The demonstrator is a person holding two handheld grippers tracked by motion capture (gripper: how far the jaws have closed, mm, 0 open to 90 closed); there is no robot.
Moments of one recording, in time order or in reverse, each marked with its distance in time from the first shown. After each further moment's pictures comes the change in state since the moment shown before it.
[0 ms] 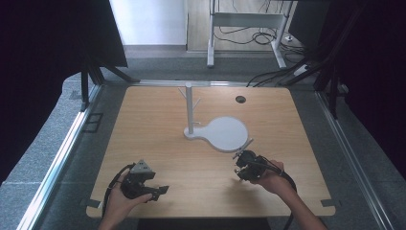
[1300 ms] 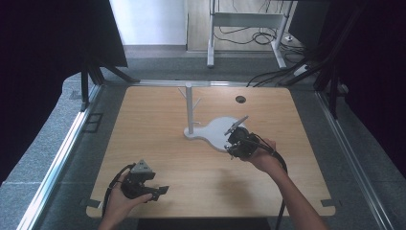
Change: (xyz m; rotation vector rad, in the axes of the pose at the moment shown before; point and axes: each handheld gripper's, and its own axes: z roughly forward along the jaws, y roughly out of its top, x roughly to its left) left arm 0.002 -0.001 0.002 0.009 -0.003 0.000; right arm -0.018 0.060 -0.031 -0.149 -0.048 -0.007
